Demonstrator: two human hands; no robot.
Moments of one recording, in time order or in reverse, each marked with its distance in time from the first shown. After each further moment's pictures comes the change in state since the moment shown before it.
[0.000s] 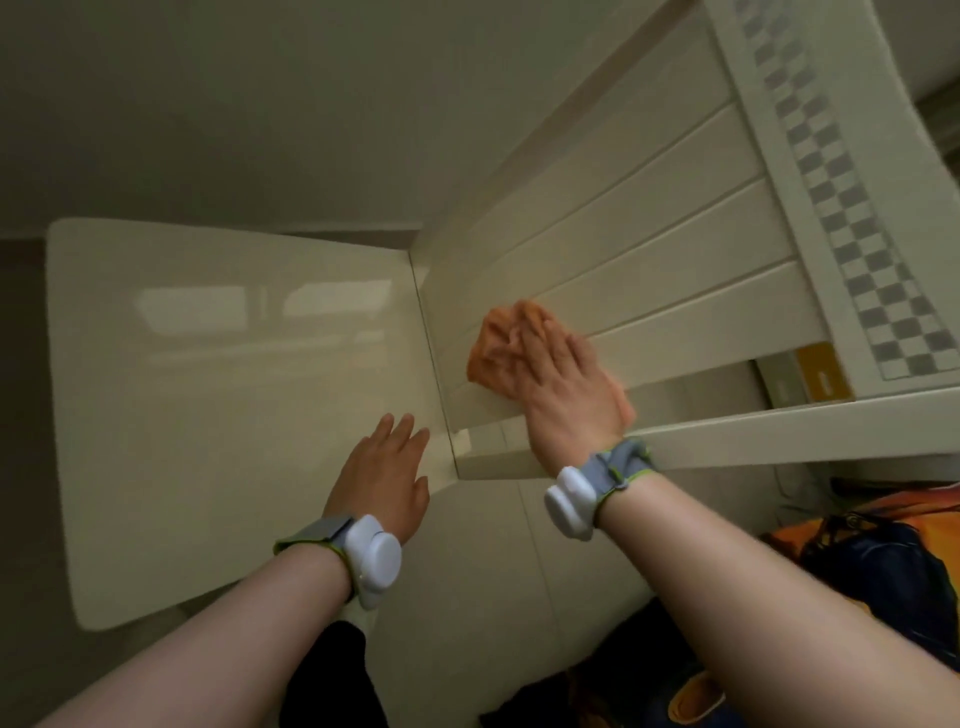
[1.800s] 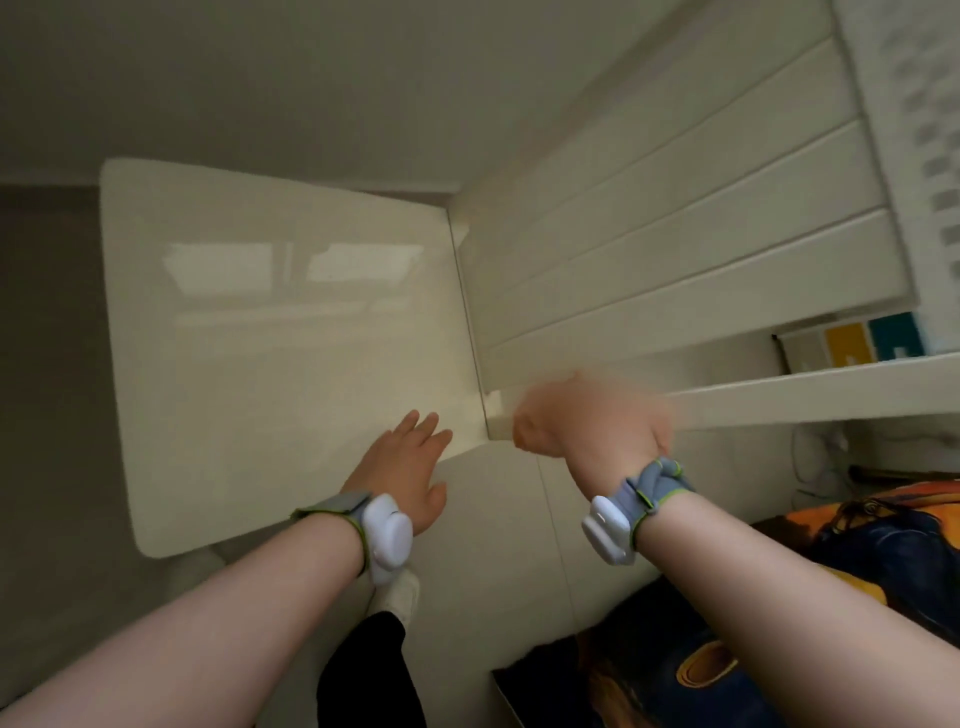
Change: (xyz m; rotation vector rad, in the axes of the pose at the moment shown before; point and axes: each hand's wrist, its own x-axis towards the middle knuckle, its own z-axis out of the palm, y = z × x) left_hand -0.031 -0.026 0.016 0.000 -0.182 0.065; right_hand -0.051 -0.025 0.022 0.157 -0.106 -0.149
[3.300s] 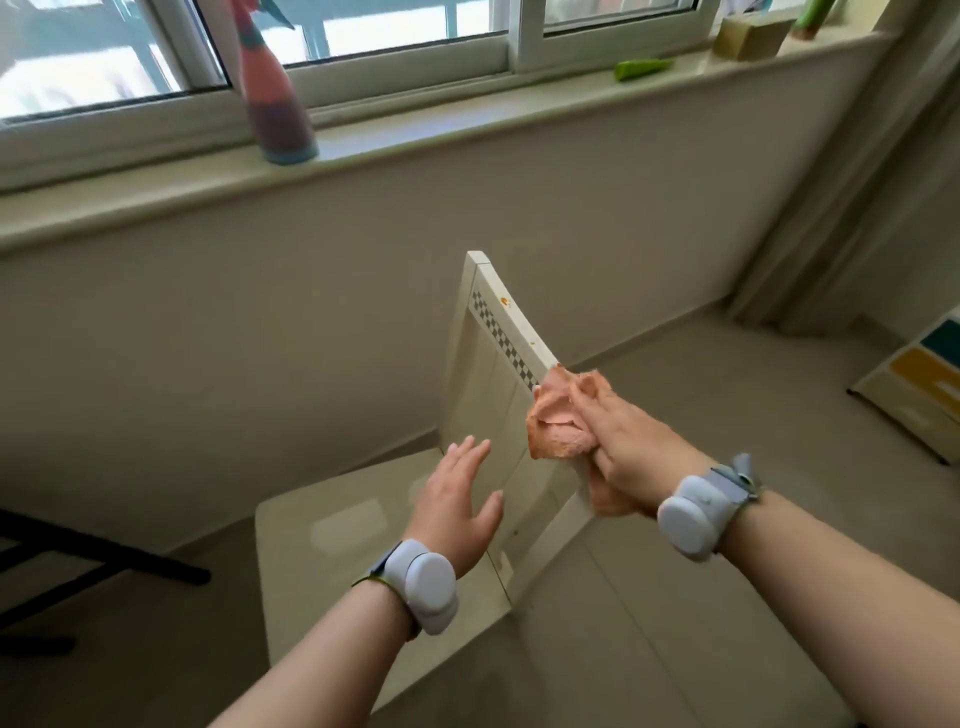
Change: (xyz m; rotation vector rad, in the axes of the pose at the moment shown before) left_hand -0.072 0.277 -0.192 0.033 0.520 0.103; right_hand -0.116 0.204 -0.159 0.791 0.278 0.129
